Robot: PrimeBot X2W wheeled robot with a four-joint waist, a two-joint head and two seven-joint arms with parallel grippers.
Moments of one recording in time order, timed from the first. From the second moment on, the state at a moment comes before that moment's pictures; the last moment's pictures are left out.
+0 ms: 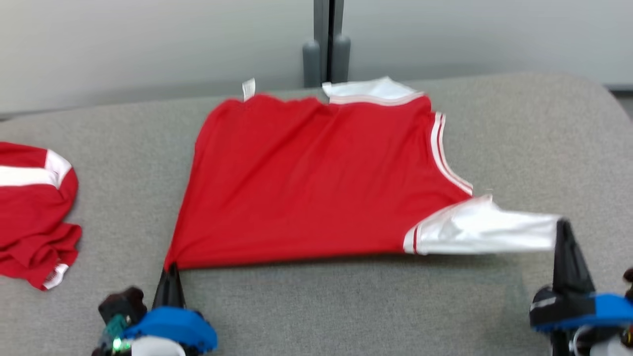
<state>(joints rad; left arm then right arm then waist) -0.21 0.04 -0.05 0.65 -0.42 0.03 -0.26 -0.14 -0.08 -0.17 0.30 0.47 0.13 -0.26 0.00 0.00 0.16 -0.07</state>
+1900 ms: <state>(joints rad) -0.28 0.05 -0.26 0.59 -0.43 0.07 -0.26 -0.36 -0.06 -0.22 0.45 0.33 0.13 -0.26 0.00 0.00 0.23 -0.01</state>
